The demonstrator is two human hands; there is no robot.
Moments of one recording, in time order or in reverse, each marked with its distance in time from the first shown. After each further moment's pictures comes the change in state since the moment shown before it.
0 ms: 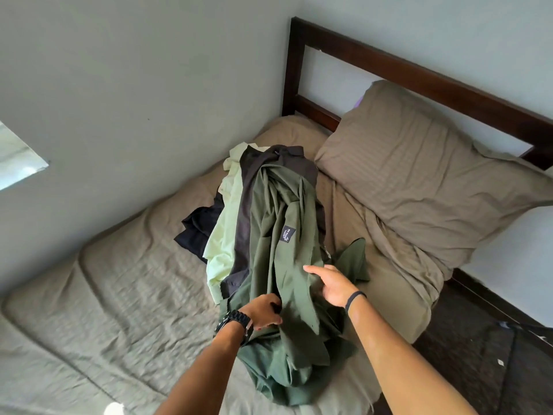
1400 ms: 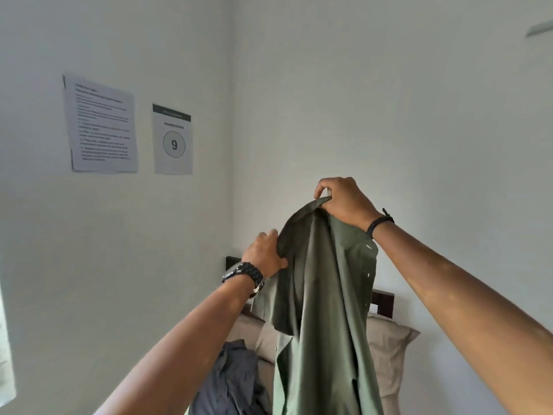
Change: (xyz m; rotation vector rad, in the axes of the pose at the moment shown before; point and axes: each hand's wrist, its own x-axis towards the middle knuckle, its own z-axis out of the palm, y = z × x) left_hand -0.360 0.339 -0.109 0.403 1.101 0.802; right_hand -0.563 -0.290 -0.020 -1.085 0.850 -1.581
